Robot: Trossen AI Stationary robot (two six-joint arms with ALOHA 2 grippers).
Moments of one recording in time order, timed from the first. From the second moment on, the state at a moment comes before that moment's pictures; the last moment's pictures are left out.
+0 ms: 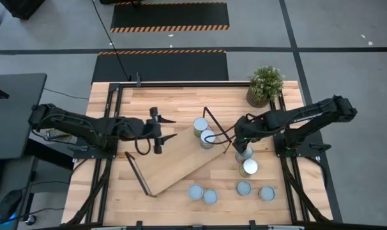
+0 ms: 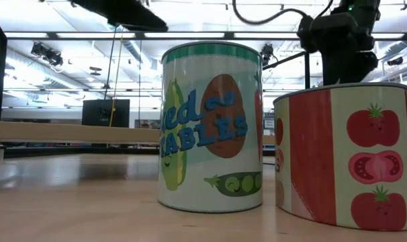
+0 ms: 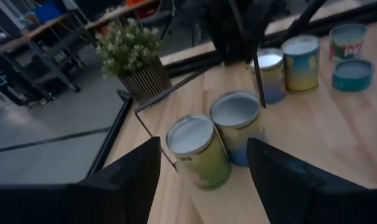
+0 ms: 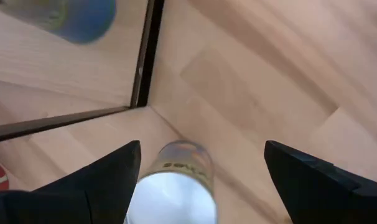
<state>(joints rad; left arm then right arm) -0.15 1.04 0.70 0.05 -0.40 0.25 0.14 1.26 0.97 -1.04 0.17 0.99</state>
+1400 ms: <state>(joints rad) -0.27 0.75 0.38 0.37 -0.43 0.11 0.17 1.55 1.04 -1.15 -0.11 1.26</state>
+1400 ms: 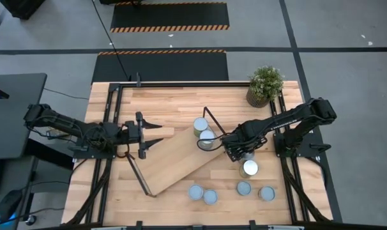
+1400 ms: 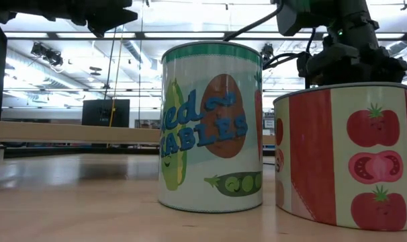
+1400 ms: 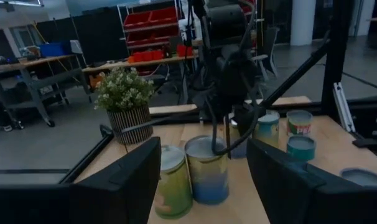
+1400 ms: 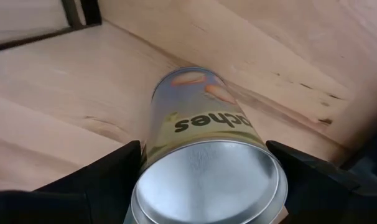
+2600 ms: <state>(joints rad) -0.27 0.75 0.38 0.35 -0.43 0.09 0.21 1.55 1.06 -1.17 -0.02 1.07</state>
